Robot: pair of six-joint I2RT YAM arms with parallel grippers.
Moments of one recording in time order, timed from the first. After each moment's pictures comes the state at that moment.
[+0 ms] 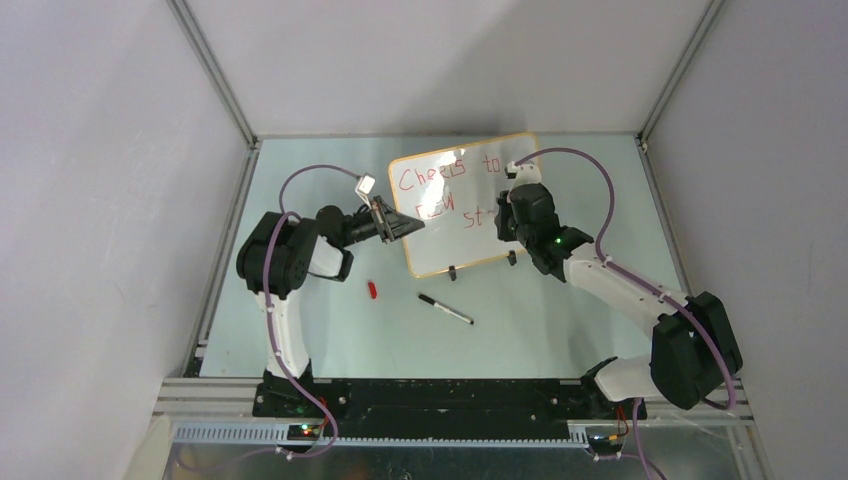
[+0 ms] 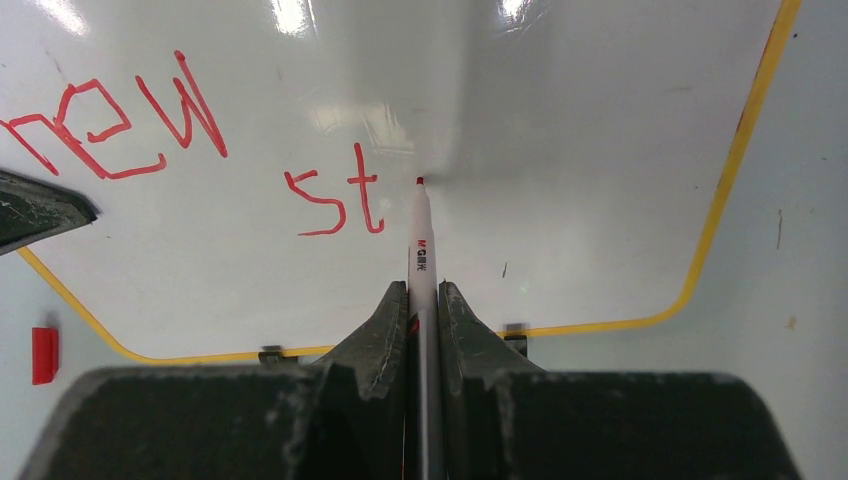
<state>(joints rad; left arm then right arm) -0.22 2.05 0.75 1.48 0.97 -0.91 0.55 1.37 0.94 -0.10 0.24 0.28</state>
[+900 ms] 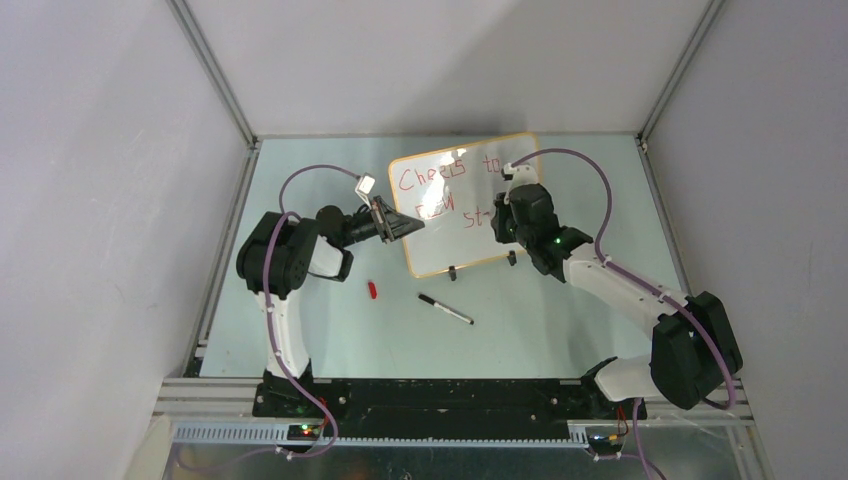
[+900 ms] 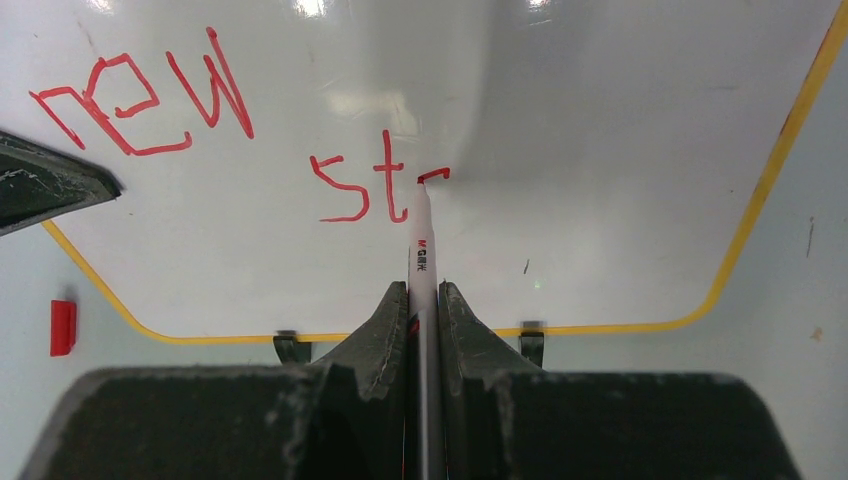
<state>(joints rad) -0.22 2.05 0.75 1.48 0.97 -0.91 0.56 1.37 0.94 -0.11 0.19 0.27</state>
